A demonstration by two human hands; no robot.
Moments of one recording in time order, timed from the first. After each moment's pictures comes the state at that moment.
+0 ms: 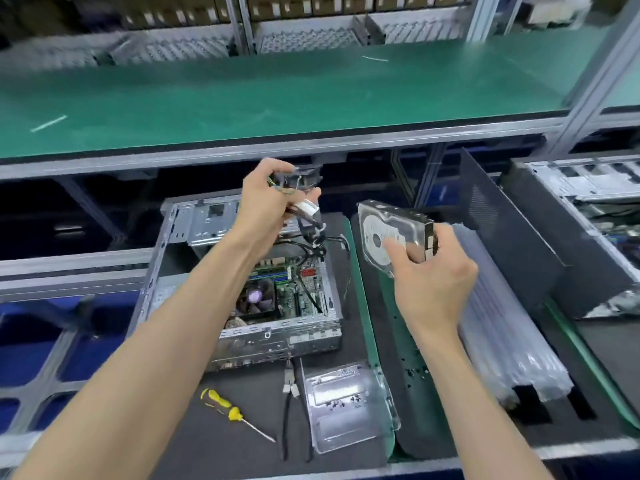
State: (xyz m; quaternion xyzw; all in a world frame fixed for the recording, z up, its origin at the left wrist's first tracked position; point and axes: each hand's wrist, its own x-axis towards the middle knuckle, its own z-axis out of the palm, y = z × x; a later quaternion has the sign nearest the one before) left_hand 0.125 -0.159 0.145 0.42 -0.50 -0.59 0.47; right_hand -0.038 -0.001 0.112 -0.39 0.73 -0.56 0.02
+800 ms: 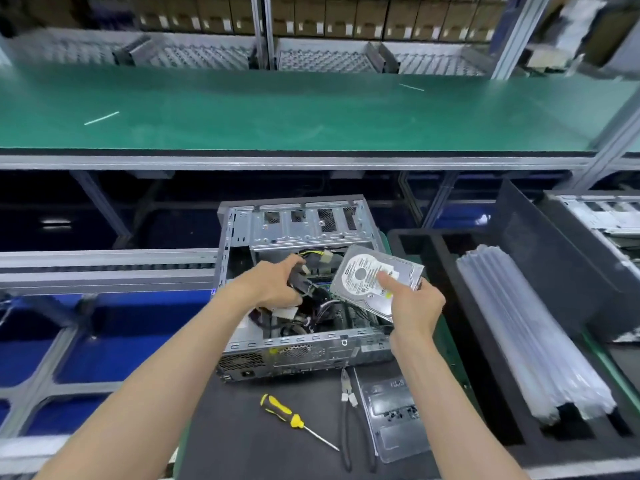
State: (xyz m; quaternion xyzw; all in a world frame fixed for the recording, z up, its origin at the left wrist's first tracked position) left_hand 0.294 -0.163 0.089 0.52 -0.79 -0.32 -0.08; right_hand 0.088 -0.054 0.065 -0.12 0.67 -0.65 0.33
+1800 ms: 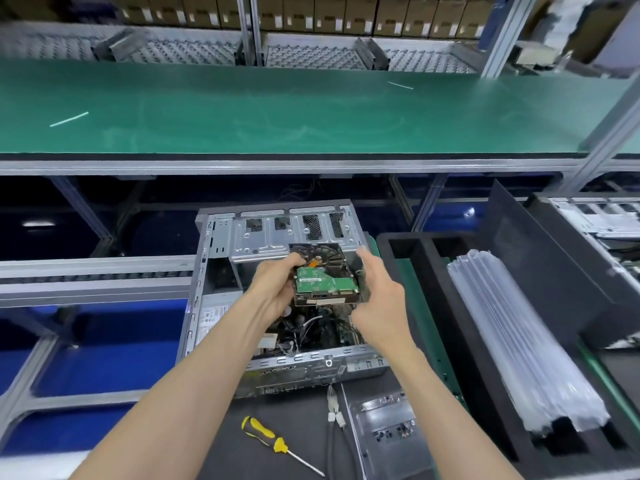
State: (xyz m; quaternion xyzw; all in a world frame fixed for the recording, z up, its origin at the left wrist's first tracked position) left_hand 0.227 -0.183 0.061 0.52 -0.26 -0.72 0.38; right_hand 0.071 -0.079 0.050 -0.56 0.66 -0.45 0.23
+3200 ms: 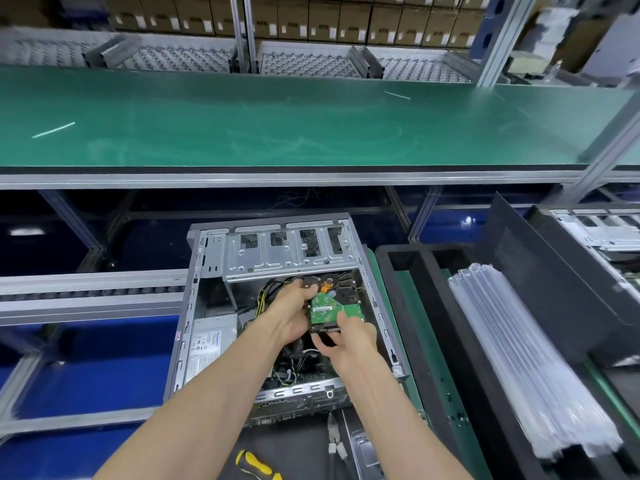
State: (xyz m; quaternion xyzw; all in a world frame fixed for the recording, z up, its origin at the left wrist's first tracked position) left_hand 0.195 -0.201 0.022 0.47 -0.20 -0.80 0.32; right_hand 0.116 -0.123 0.034 0.11 0.60 -0.58 0.54
